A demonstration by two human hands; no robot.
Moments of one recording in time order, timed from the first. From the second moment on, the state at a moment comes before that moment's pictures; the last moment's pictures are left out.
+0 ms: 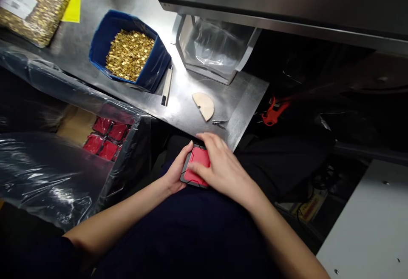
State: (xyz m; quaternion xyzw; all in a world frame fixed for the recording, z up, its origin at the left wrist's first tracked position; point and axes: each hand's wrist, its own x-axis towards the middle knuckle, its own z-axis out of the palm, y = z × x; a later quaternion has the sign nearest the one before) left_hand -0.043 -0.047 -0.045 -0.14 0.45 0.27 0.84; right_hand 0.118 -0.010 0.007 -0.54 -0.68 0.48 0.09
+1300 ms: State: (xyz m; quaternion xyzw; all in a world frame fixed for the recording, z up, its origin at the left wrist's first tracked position) left_hand -0.057 -0.038 -0.034 -0.04 0.40 0.29 0.87; right_hand 0.323 0.081 -0.123 -0.67 -0.73 0.10 -0.14
